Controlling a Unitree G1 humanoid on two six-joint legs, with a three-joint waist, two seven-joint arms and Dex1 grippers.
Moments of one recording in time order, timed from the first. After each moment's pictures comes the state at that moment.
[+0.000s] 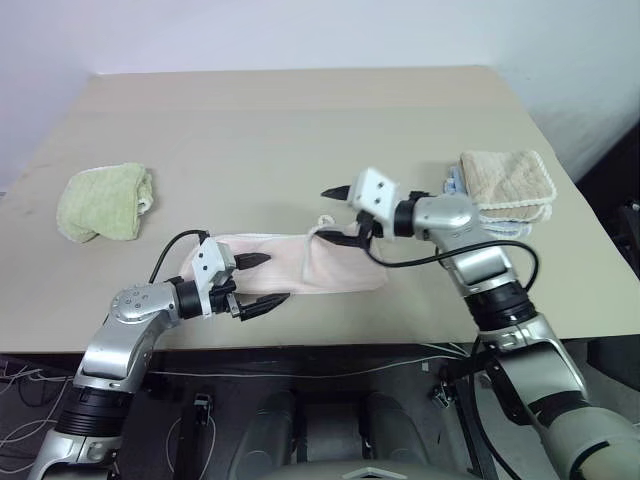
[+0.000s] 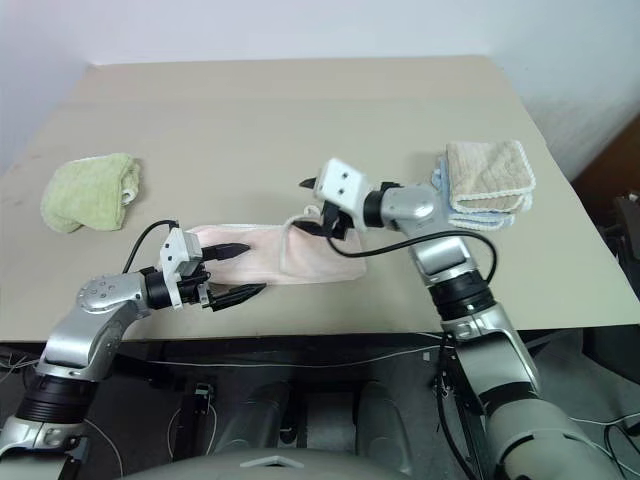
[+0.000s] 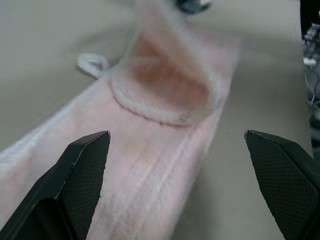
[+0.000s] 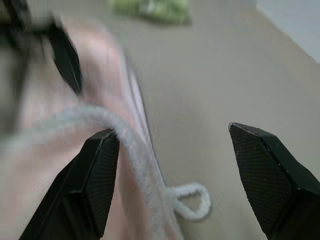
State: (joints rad) left arm -0.18 0.57 0.03 -0.10 -0.46 0.28 -1.00; right arm -0.72 -0.42 0.14 0.02 0.20 0.43 1.01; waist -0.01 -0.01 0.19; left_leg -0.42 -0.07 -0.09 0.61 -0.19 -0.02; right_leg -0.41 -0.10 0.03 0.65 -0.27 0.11
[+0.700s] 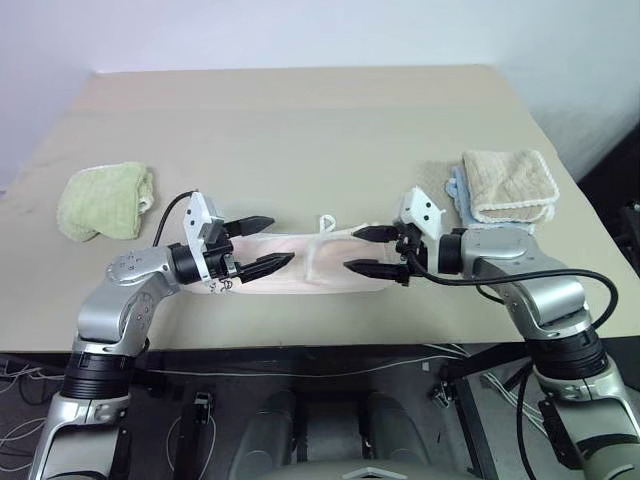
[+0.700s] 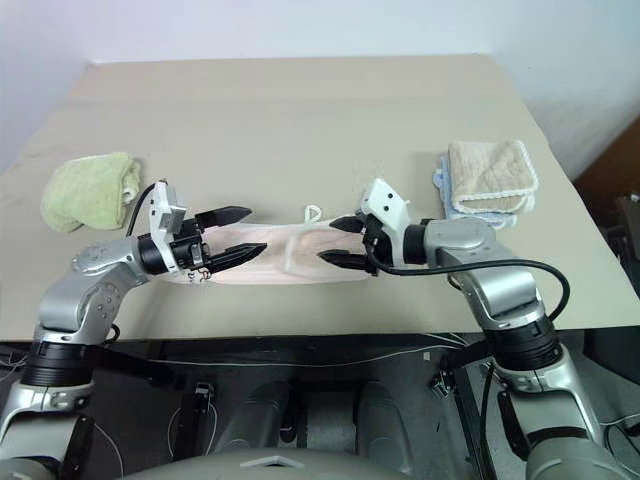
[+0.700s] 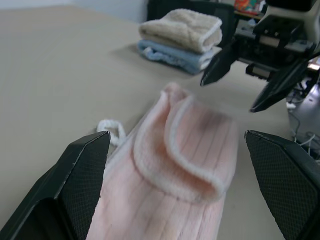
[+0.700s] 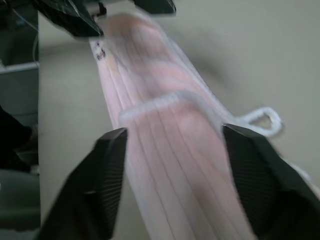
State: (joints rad) left arm -0.38 0.58 0.05 -0.09 -0.58 0.43 -1.04; right arm -0.48 -0.61 0.13 -0.27 0.38 0.71 0.96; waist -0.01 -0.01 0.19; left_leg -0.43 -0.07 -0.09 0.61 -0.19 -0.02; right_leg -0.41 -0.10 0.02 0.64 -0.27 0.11
